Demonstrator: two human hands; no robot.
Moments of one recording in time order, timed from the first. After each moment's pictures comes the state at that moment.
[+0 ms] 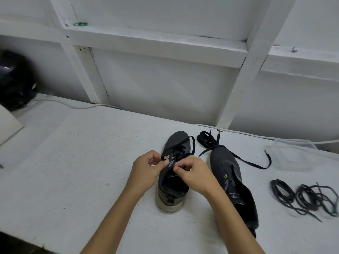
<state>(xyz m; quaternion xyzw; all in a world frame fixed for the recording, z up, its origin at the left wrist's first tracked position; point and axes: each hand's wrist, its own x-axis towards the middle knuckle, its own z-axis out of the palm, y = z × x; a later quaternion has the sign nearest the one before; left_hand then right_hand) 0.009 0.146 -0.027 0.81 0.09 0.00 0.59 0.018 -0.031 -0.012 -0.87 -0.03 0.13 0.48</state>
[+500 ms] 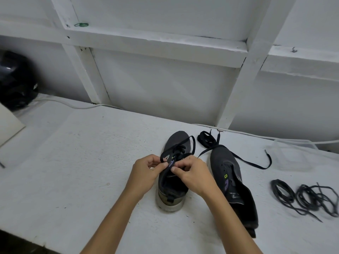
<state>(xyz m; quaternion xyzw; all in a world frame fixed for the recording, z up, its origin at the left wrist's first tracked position) 0.005 0.147 -0.033 0.79 0.10 -0.02 0.61 0.017 -0.027 -0.019 -0.87 -0.01 0.12 0.49</state>
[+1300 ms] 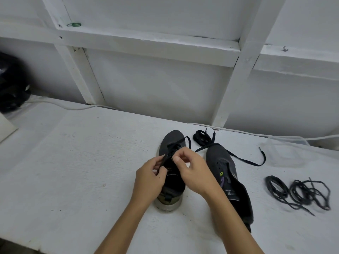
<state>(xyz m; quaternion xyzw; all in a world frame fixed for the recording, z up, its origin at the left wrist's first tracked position) -0.010 0.122 -0.036 0.83 0.10 0.02 0.55 0.005 -0.031 0.009 -0.84 -0.04 0.08 0.54</state>
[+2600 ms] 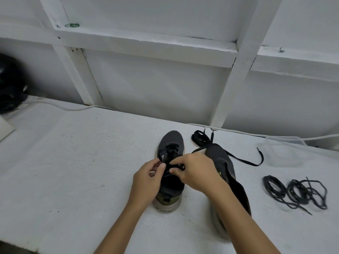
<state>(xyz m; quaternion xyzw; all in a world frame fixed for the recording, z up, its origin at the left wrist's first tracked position) -0.014 0.127 -0.050 0.81 0.11 0.02 0.57 0.016 -0.037 0.027 -0.97 -0.15 0.10 0.16</state>
